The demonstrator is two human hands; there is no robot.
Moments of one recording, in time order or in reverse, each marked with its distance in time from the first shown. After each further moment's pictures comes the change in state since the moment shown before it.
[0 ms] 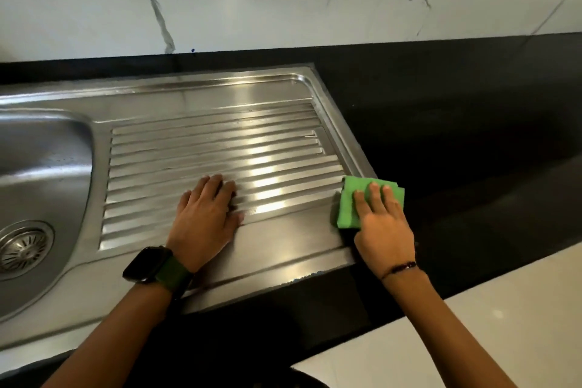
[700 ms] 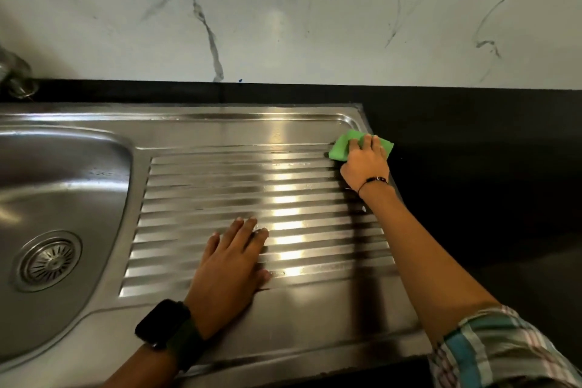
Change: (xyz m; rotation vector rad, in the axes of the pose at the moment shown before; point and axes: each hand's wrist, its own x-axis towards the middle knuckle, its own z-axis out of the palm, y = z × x) left_hand 0.013 -0.015 0.008 -0.025 -0.098 -0.017; right_hand 0.234 -0.074 -0.022 0.039 0.034 -0.091
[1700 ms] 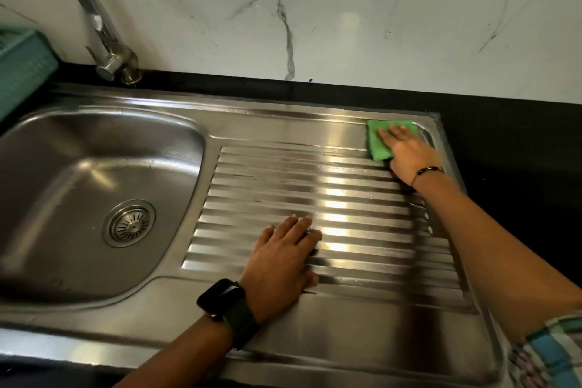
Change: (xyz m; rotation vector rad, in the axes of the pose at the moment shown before) left_hand 0.002 0.003 -0.008 -0.064 -0.008 -0.032; right_hand 0.051 -0.022 0.002 -0.058 -0.007 -0.400
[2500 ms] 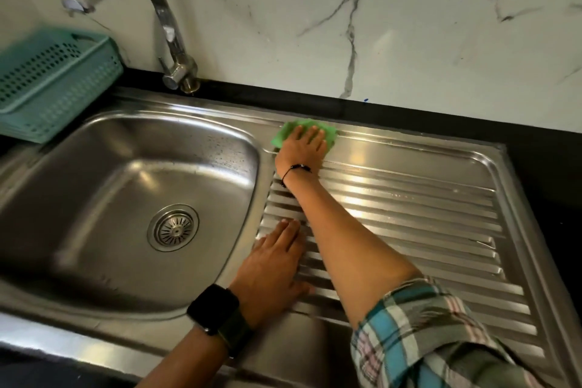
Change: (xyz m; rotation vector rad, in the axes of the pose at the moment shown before) left_hand -0.026 -0.076 -0.045 0.061 -0.129 -0.142; right_hand 0.067 -0.302 0.007 0.317 -0.033 0.135
